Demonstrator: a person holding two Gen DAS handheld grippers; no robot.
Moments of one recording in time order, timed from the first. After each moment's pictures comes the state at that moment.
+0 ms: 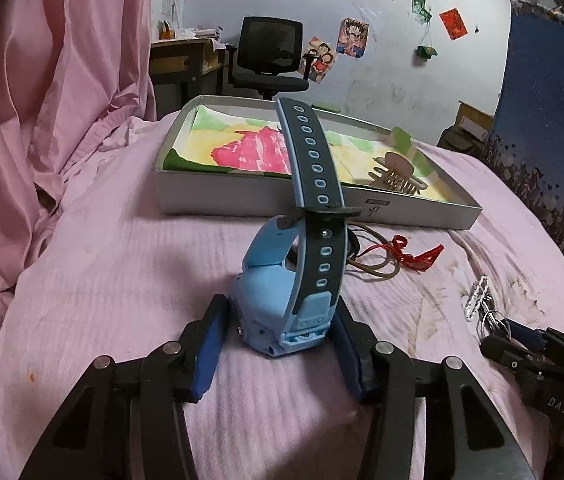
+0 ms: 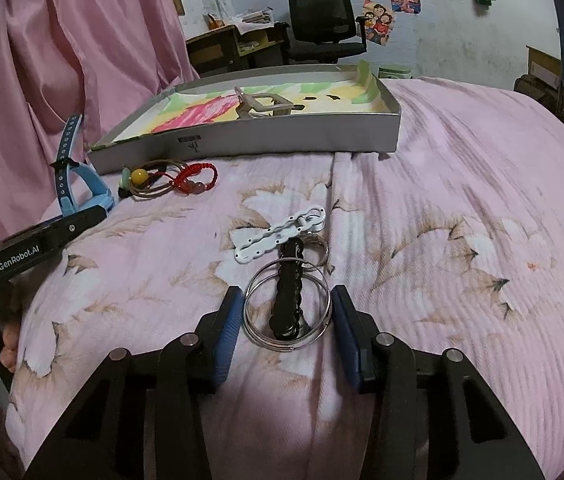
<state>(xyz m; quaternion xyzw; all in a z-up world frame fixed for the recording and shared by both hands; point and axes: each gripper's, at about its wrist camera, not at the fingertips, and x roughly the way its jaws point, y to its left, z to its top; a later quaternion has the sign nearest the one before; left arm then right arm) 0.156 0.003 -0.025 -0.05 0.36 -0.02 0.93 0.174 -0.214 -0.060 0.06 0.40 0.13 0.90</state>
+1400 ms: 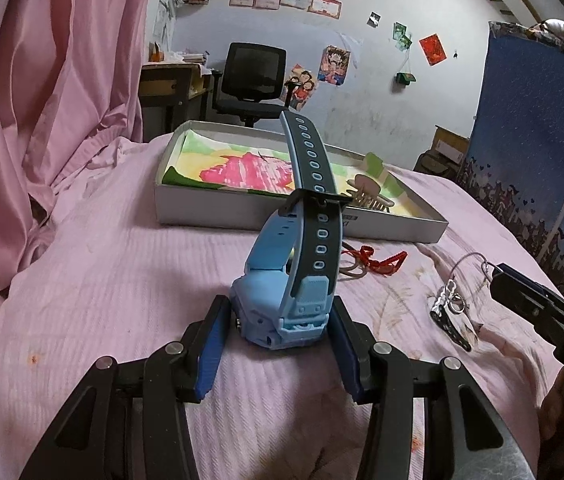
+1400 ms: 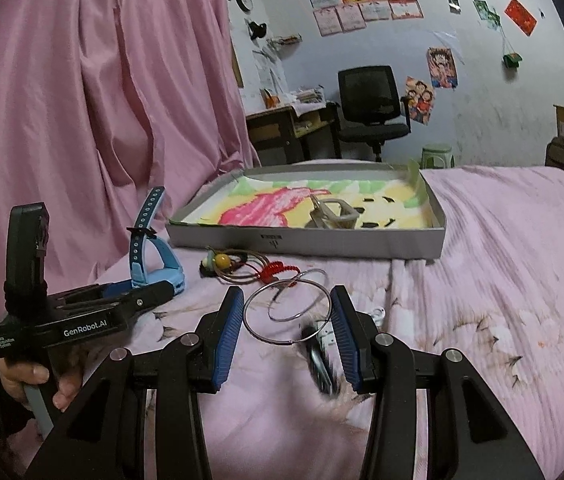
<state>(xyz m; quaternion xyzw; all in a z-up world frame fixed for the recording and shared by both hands) 0.128 0.004 -0.019 -0.07 0.31 -0.05 0.95 0.148 -0.203 -0.013 0.07 0.25 0.20 0.94</state>
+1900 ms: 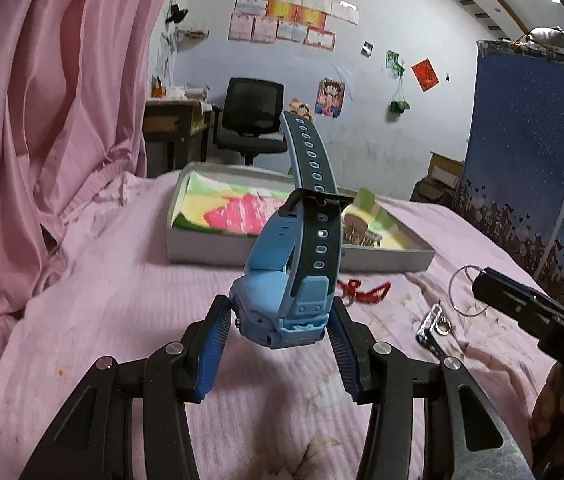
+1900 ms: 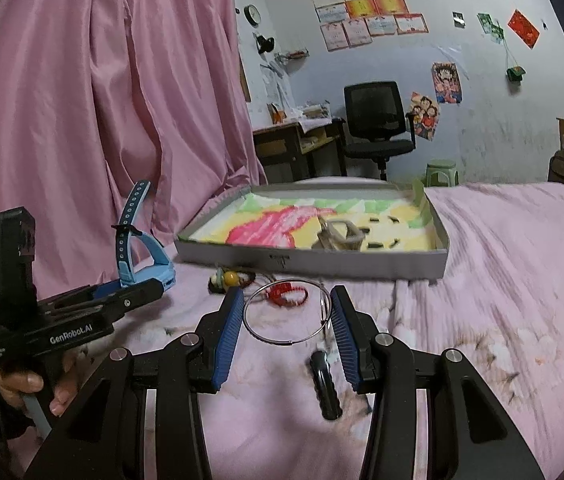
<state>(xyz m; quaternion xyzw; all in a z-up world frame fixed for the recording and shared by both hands) 0.107 0.004 0.003 -0.06 0.24 -0.05 0.97 0.146 -0.203 -0.001 0.07 0.21 0.21 0.95</state>
